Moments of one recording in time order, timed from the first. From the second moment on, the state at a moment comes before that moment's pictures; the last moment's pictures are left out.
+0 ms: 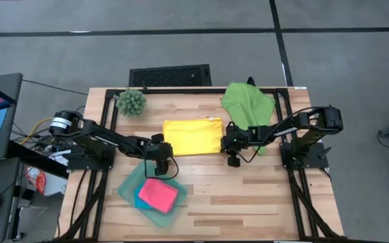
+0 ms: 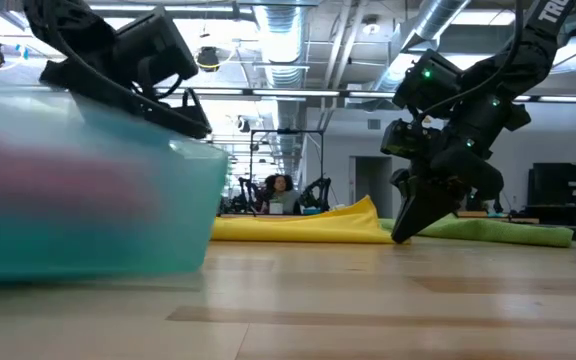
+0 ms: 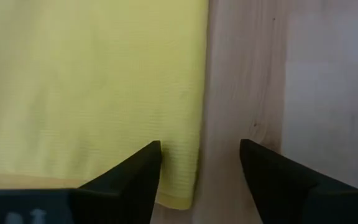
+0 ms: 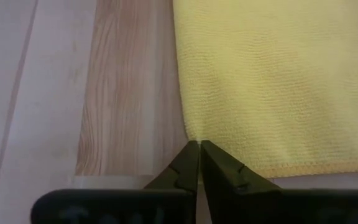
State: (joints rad) left arm -0.10 1.55 0.61 -0.12 -0.22 -0.15; right arm -0.10 1.58 0.55 0.09 -0.11 -0.10
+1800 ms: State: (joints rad) left arm -0.08 1.51 0.86 -0.58 -0.40 -0.32; right arm -0.33 1.49 0.76 -0.08 -0.08 -0.19
